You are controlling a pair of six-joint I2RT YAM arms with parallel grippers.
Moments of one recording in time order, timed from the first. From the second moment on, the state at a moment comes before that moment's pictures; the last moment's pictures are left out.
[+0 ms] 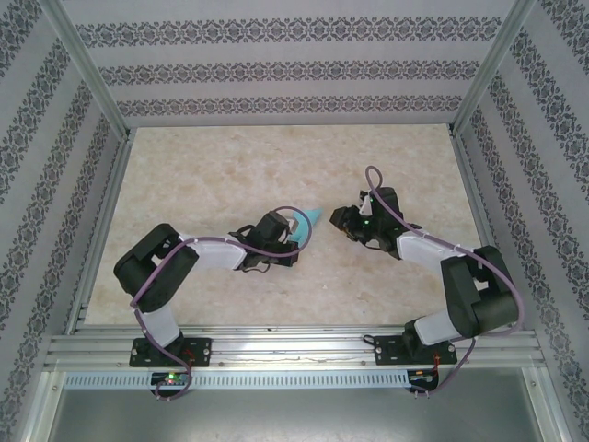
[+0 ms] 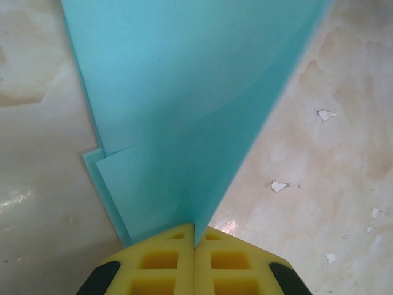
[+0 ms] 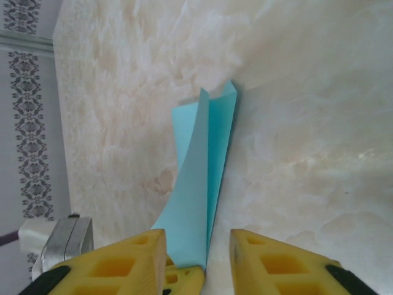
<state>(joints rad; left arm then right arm) -0.71 1.77 0.82 0.06 0.21 -0.55 0.29 1.47 0.64 0.11 -0.52 0.92</state>
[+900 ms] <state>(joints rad) -0.65 1.85 0.80 0.24 0.48 -0.71 0.44 1.74 0.74 0.22 -0.59 0.95</state>
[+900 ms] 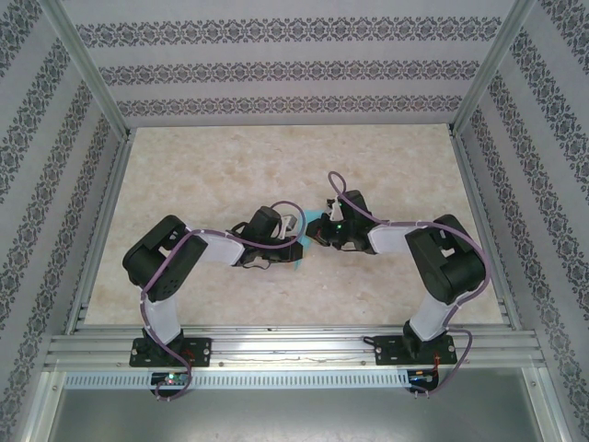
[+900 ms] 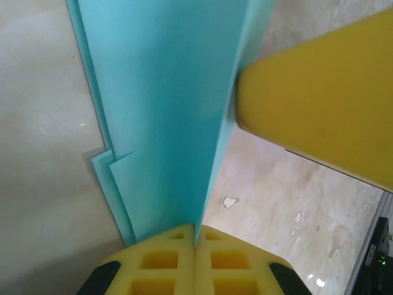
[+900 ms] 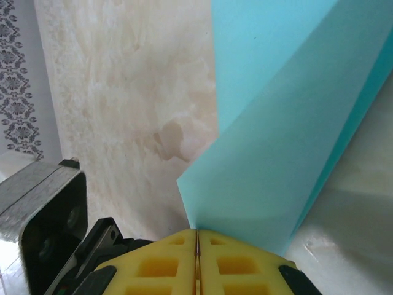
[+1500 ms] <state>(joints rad) -0.61 1.88 0.81 0.27 0.59 -0.76 0.39 1.80 0.77 0.24 -0.60 0.95</state>
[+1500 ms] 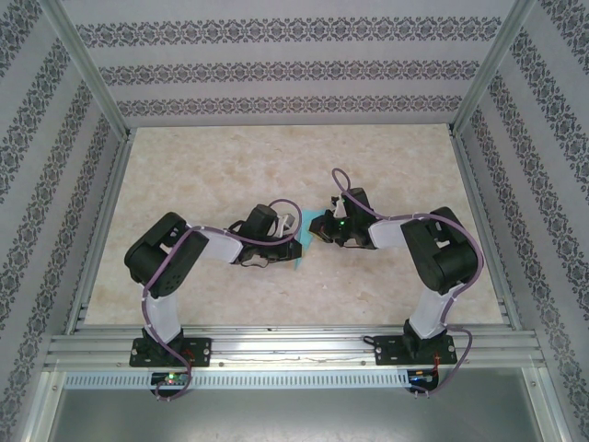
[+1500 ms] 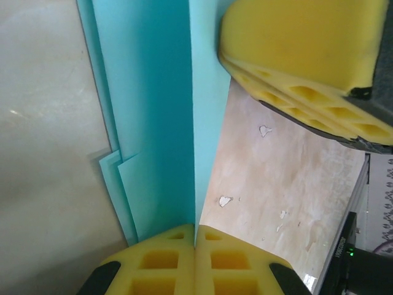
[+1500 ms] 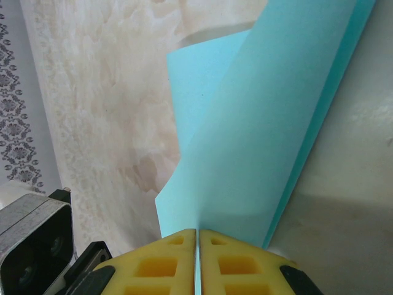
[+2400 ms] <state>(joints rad) -0.57 1.92 0.80 0.35 0.69 -0.87 0.38 1.87 0.80 0.25 -0.66 0.93</state>
